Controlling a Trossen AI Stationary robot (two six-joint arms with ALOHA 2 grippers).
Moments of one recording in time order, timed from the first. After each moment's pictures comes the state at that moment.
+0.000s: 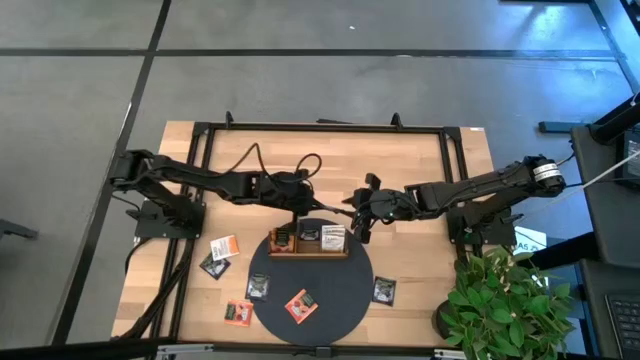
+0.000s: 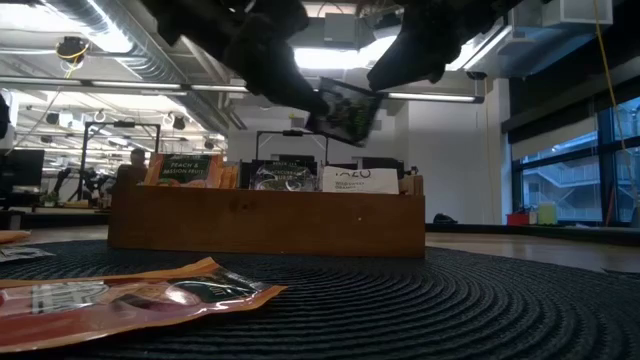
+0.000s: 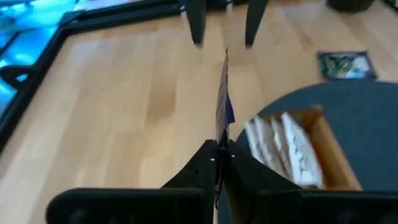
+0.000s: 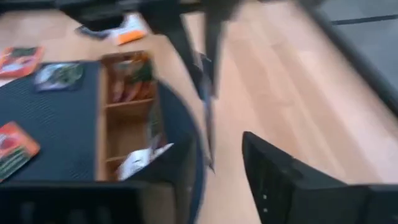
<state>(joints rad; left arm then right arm) 0.02 1.49 0.90 0.03 -0.05 0.15 0.17 1.40 0.96 -0.19 0.34 0.18</state>
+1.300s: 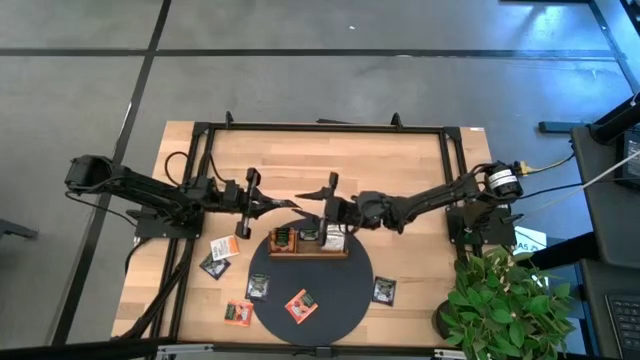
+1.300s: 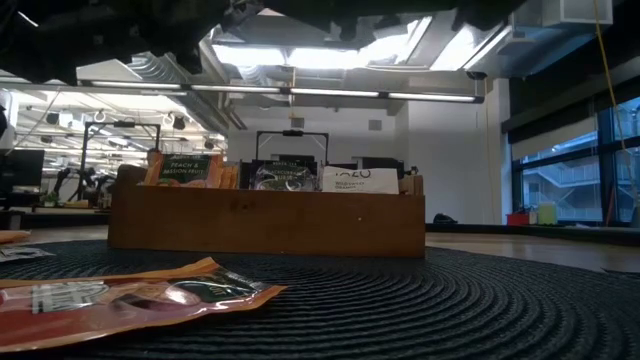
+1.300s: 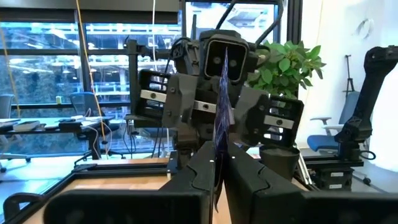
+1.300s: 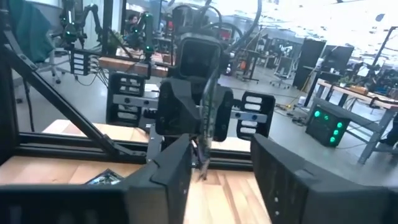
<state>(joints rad) -0.04 1.00 0.19 1.07 0.02 0.00 0.17 1.76 1.06 0.76 0.34 -0.21</state>
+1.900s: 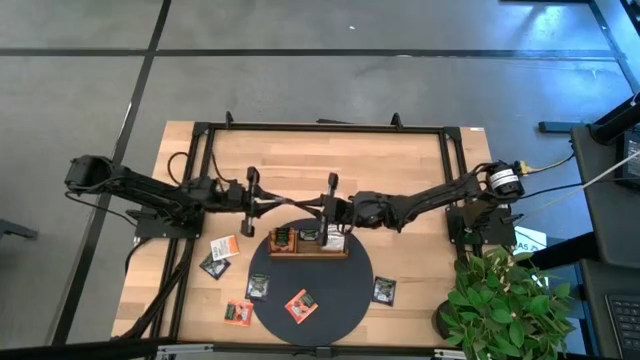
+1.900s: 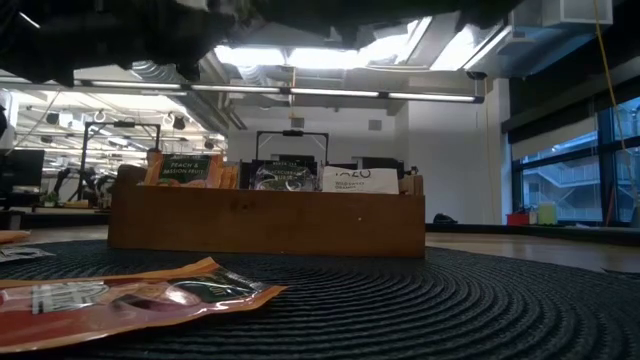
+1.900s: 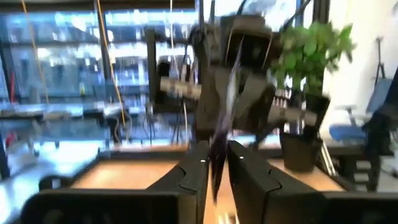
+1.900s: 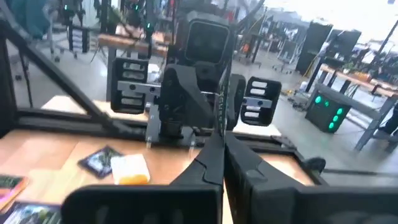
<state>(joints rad) -0.04 1.00 0.19 1.01 -0.06 0.02 0.17 1.75 1.07 0.65 0.34 -0.21</state>
